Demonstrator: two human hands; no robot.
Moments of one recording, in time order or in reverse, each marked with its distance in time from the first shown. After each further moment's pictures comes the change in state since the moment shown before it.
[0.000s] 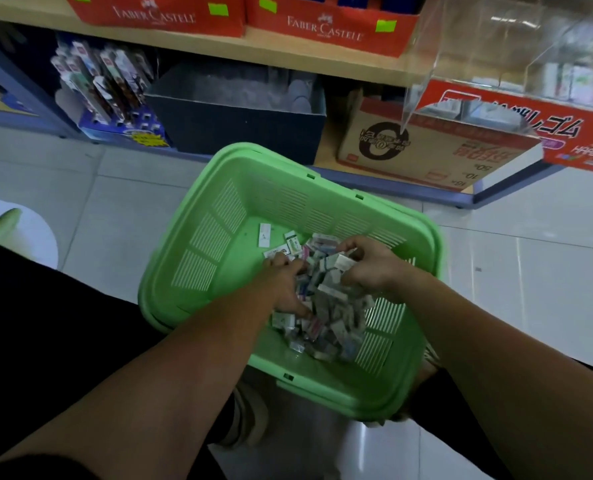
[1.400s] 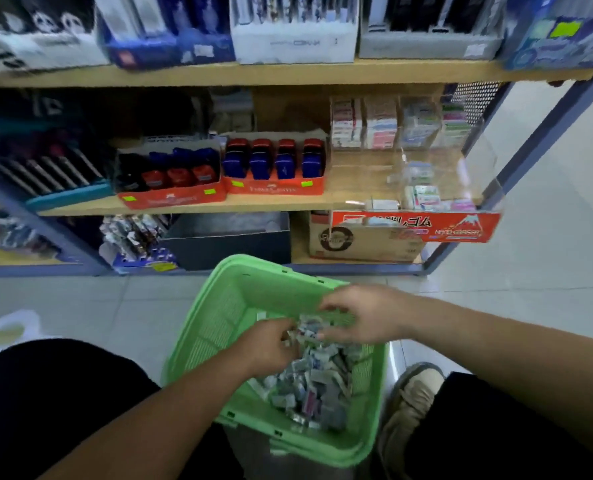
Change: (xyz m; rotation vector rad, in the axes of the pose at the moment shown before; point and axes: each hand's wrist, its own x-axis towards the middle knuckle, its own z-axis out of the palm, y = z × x) left_hand -0.133 0.068 -0.098 -0.014 0.216 0.196; right_hand -0.162 -0.099 -0.069 -0.976 -0.004 -0.510
